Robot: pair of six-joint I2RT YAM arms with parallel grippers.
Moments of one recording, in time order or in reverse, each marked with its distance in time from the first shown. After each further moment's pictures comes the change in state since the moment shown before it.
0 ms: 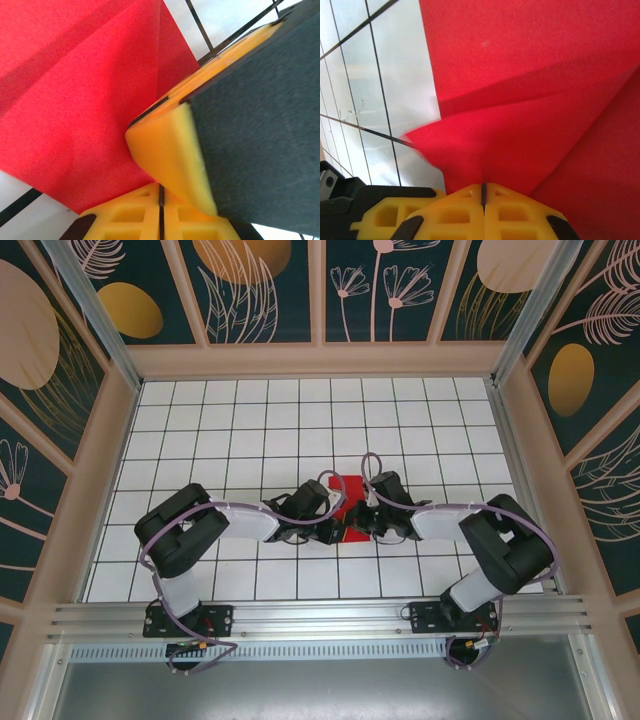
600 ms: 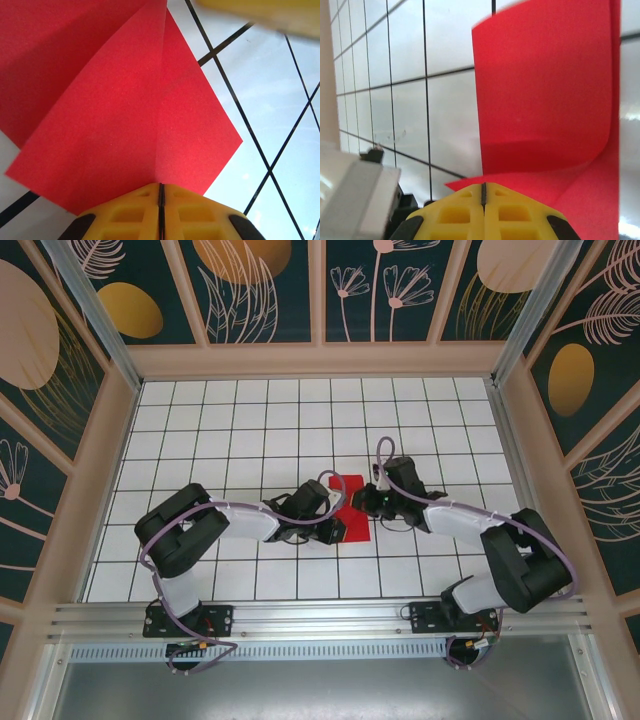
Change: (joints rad) left arm 0.000 0.000 0.001 0.000 0.000 0.000; right arm -0.090 -0.127 0.044 -0.085 0.000 -0.086
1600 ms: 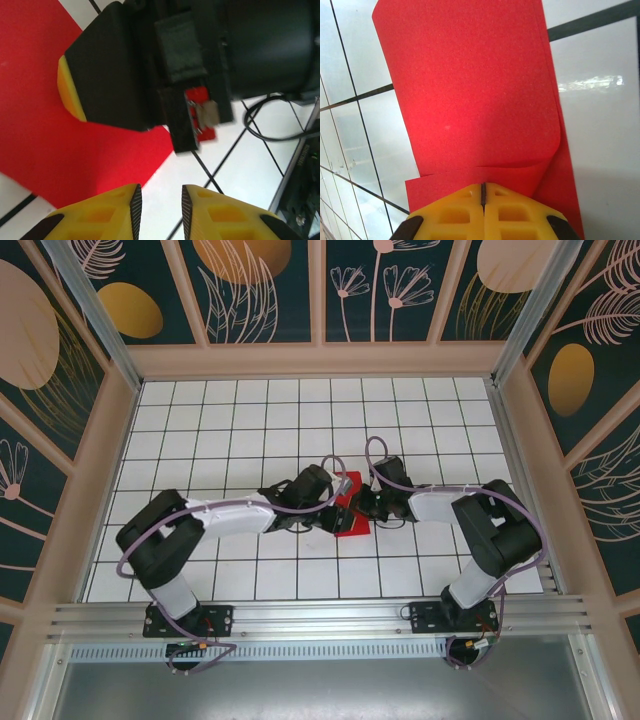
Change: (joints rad) left arm 0.000 -0.084 0.130 -0.180 -0.005 0.031; right arm -0.010 0.227 0.085 0.002 0.047 0.055
